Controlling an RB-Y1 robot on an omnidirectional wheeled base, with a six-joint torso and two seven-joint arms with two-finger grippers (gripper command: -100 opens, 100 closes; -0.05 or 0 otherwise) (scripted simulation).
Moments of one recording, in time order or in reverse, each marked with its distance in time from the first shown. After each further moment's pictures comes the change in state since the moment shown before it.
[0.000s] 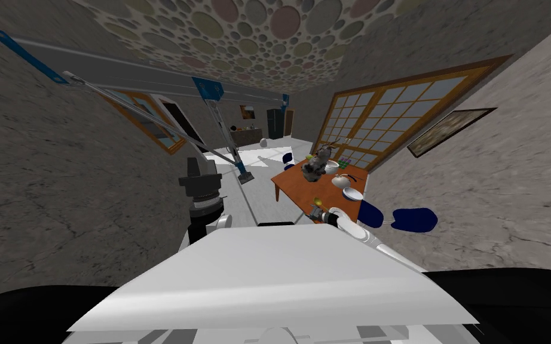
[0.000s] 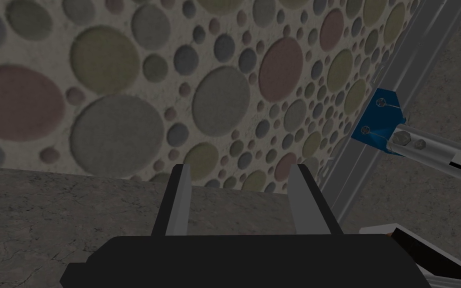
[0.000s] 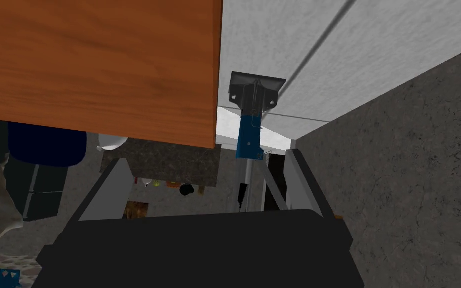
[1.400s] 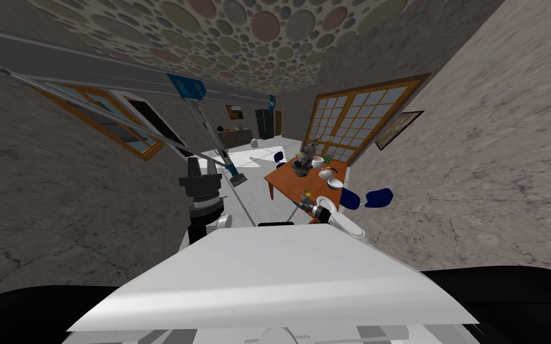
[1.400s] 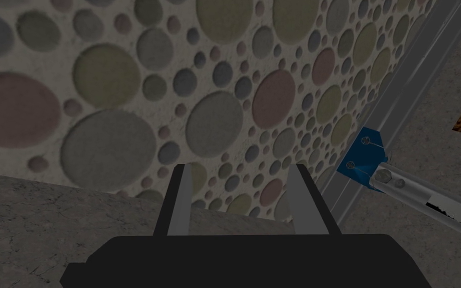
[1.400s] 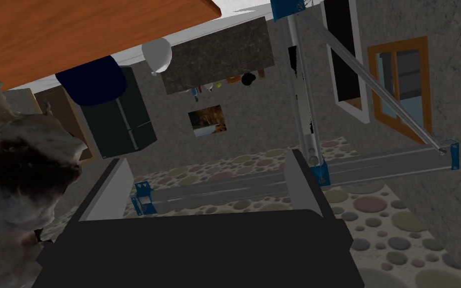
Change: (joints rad) left arm 0.000 0.000 0.000 0.000 0.000 0.000 0.000; right arm 0.036 0.195 -0.120 -0.193 -0.380 -0.080 0.030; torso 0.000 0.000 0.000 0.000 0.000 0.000
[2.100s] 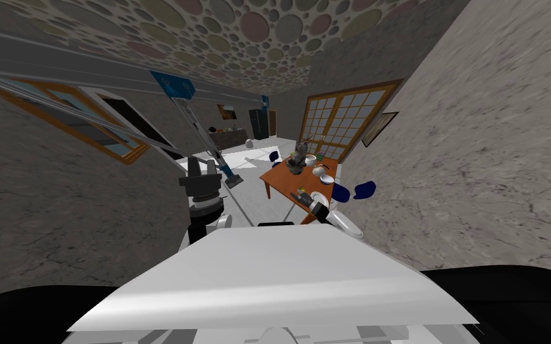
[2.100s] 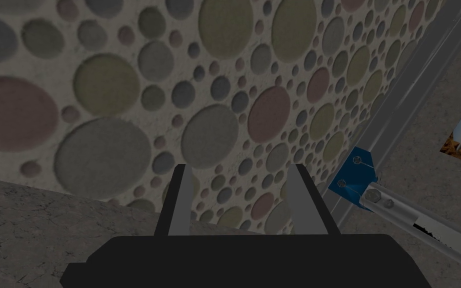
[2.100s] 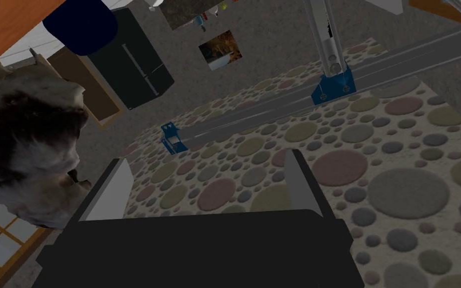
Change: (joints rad) left arm 0.000 0.000 0.000 0.000 0.000 0.000 0.000; right arm 0.015 0.117 -0.063 -0.097 -0.204 -0.052 0.020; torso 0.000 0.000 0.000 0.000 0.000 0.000
